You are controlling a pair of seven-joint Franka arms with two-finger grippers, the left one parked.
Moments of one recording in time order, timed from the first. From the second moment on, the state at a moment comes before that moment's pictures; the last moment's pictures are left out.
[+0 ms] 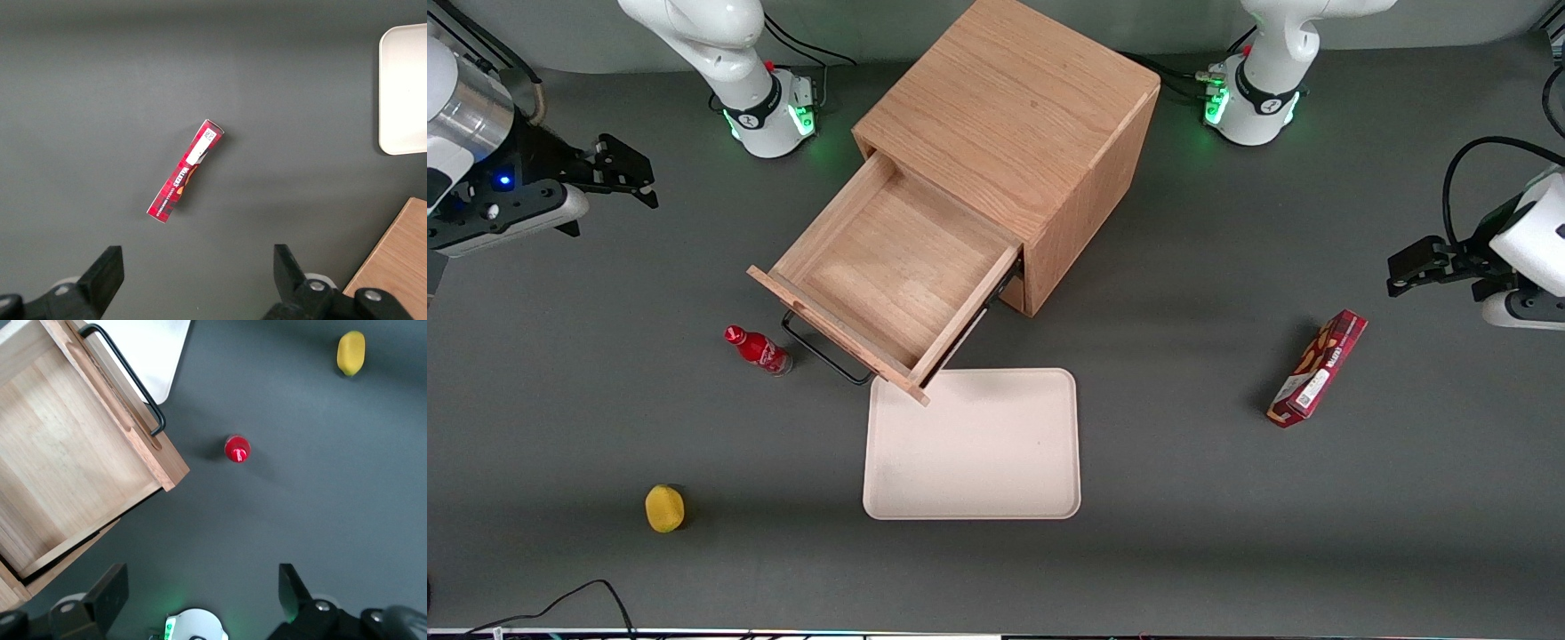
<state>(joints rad) -0.19 0.01 0.36 -1.44 0.01 1.34 -0.15</state>
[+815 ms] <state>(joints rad) 0.09 0.04 -0.02 -1.48 0.04 1.46 0.00</state>
